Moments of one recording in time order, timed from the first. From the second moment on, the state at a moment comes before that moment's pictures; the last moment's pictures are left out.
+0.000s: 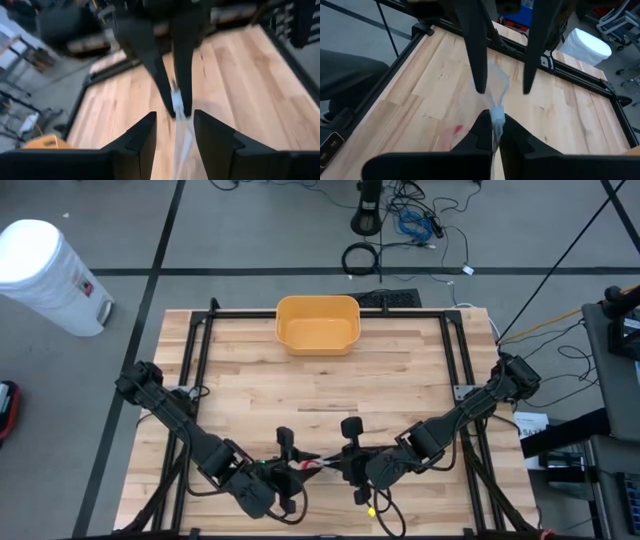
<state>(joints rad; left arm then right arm) -0.68 1.70 1.46 -0.38 -0.82 0.03 0.56 1.68 1.42 -0.30 0.51 -0.04</state>
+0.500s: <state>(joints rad) -0.66 1.70 1.46 -0.49 -0.78 -0.11 0.56 1.68 1.42 -0.30 0.50 -0.04</state>
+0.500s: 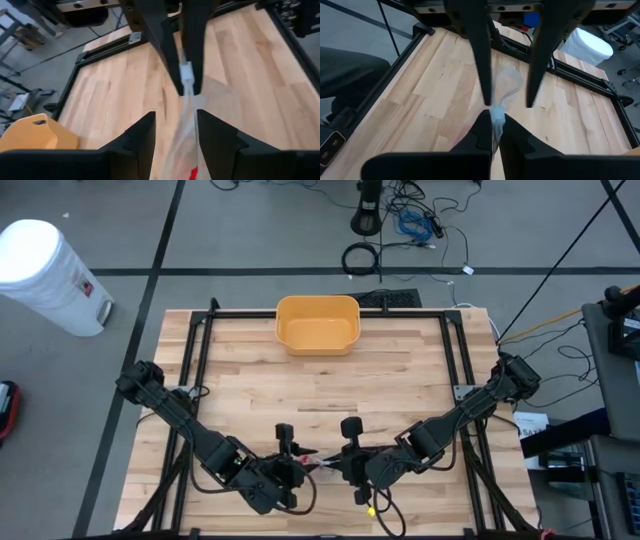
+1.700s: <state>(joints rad) -0.65 1.70 1.46 -0.56 -0.71 -0.07 0.59 1.66 1.42 -0.35 0.50 0.00</state>
